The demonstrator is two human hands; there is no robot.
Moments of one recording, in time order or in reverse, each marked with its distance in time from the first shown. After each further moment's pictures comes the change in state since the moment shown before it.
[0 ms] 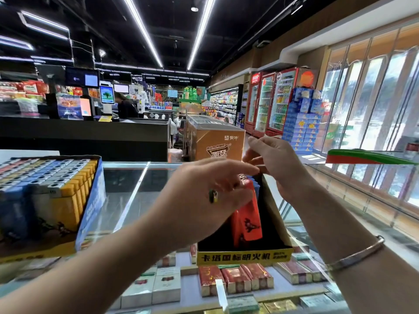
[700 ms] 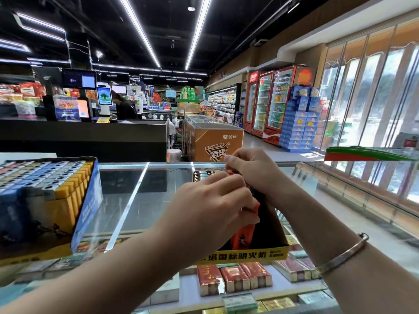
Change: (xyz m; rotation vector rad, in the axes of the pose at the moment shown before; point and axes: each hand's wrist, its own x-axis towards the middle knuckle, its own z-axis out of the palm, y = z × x) left_hand -0.002 -0.009 0.020 0.552 -0.088 0.358; right_hand -0.001 0.014 0.019 -0.288 -0.101 -0.101
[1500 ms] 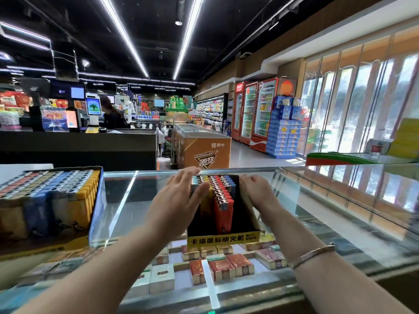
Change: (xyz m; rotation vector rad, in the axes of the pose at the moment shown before) left_hand -0.022 -0.023 0.012 -0.151 -0.064 -0.602; right_hand -0.037 0.028 -0.017 0.064 0.215 0.345
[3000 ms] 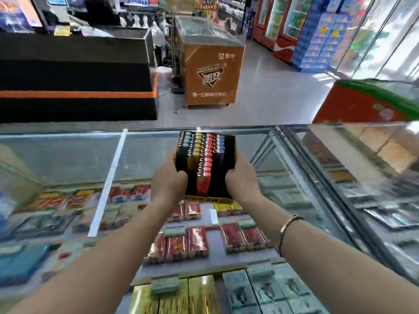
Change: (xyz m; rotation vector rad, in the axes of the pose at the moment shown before) left_hand 0.126 0.014 0.136 -0.305 -0.104 -0.829; right_hand 0.113 0.051 -0.040 -0.396 -0.242 0.152
